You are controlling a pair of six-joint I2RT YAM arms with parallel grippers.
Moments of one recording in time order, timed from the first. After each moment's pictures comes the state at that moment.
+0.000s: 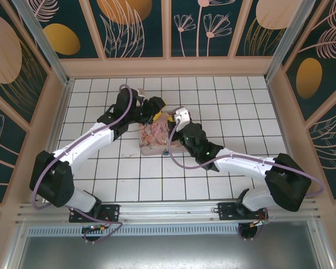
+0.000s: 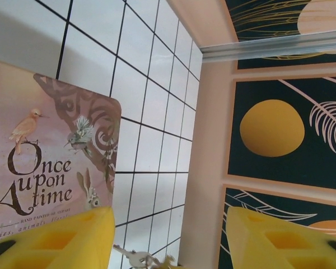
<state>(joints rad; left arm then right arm) -0.53 1.49 1.11 -0.09 0.39 -1.26 0.93 1.38 0.73 0.47 0.37 0.11</state>
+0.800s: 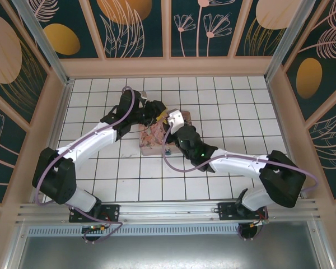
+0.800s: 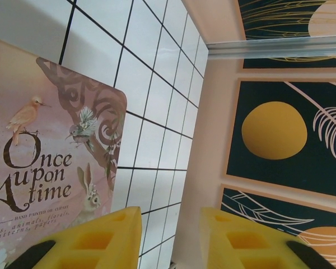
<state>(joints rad) -0.54 1.52 1.10 -0.06 0.39 -1.31 0.98 1.43 0.75 0.49 0.43 0.07</state>
